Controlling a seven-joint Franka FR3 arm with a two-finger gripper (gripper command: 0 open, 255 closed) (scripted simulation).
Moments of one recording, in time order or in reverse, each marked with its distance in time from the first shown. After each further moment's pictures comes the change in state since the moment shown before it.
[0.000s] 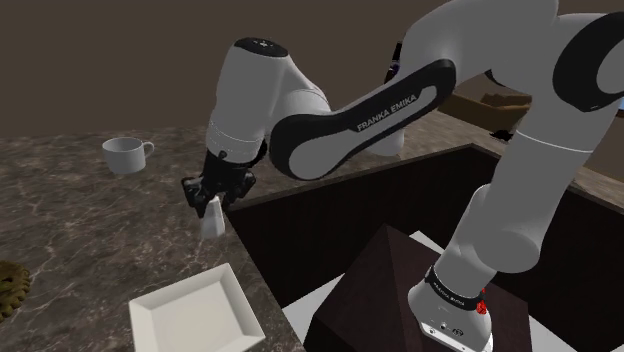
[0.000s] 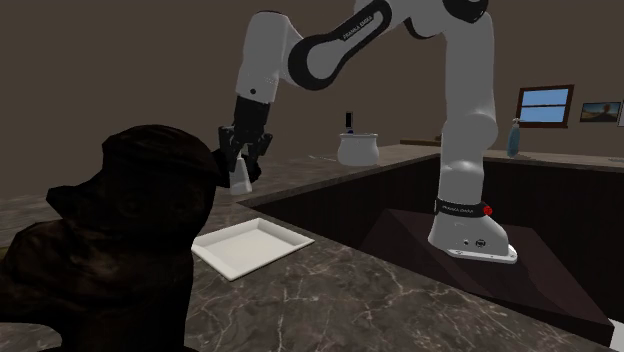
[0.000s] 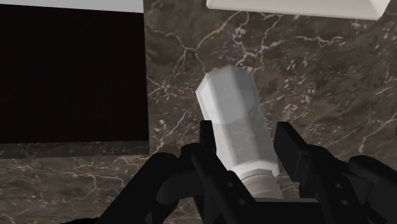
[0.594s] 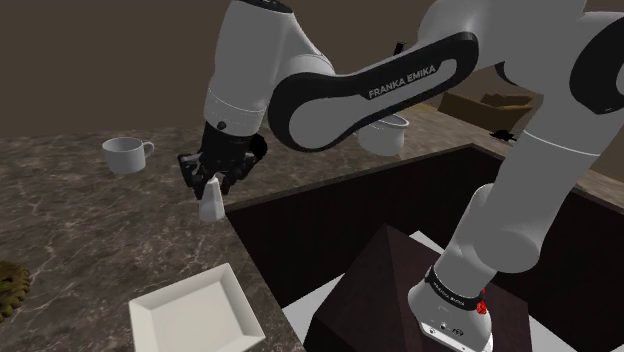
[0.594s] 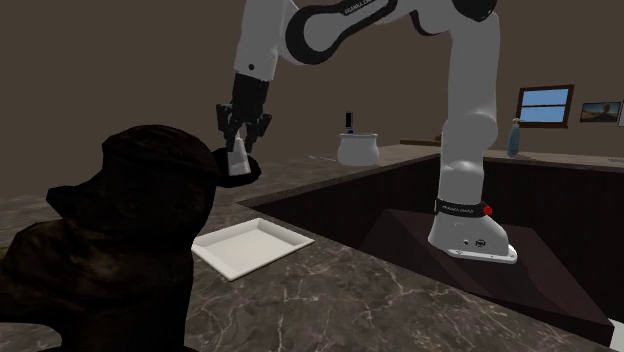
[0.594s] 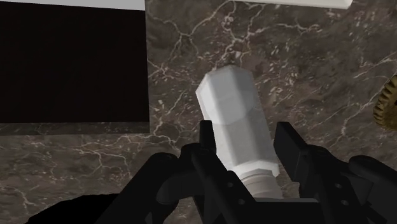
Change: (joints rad) arm -0.003 -0.055 0.005 0.069 0.063 -0.111 -0.051
